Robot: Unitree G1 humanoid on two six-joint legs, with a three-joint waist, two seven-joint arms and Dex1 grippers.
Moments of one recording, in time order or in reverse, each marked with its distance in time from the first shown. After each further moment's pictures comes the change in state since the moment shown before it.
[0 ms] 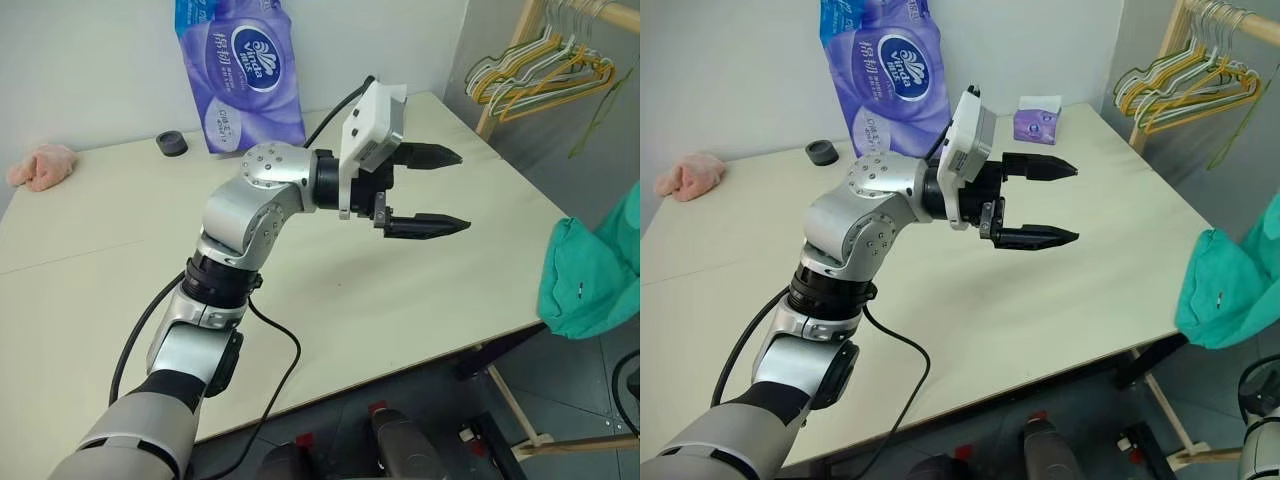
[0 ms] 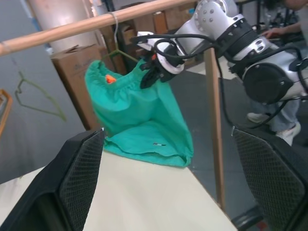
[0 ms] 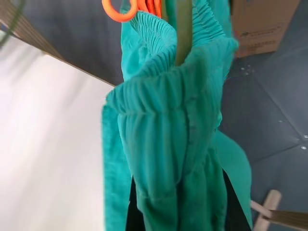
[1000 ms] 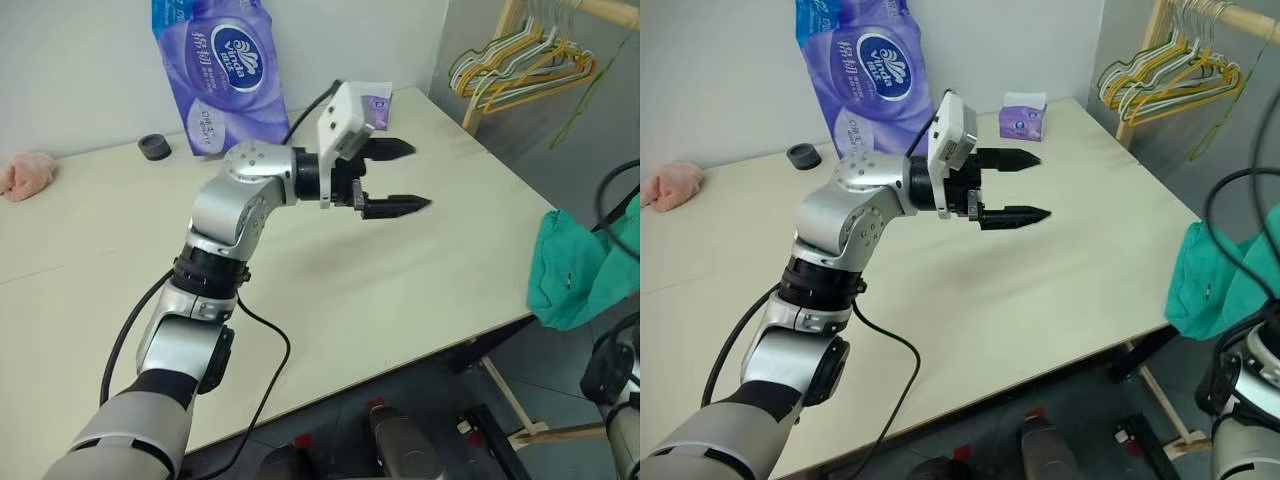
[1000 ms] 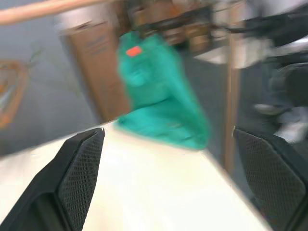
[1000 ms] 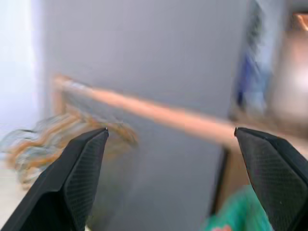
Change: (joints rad) left arm 0.067 0.053 0.067 0.120 0.147 -0.032 0.176; right arm 0.042 0.176 0.430 -0.459 -0.110 -0.749 0.021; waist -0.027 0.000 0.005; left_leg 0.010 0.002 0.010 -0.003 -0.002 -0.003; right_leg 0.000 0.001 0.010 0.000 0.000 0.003
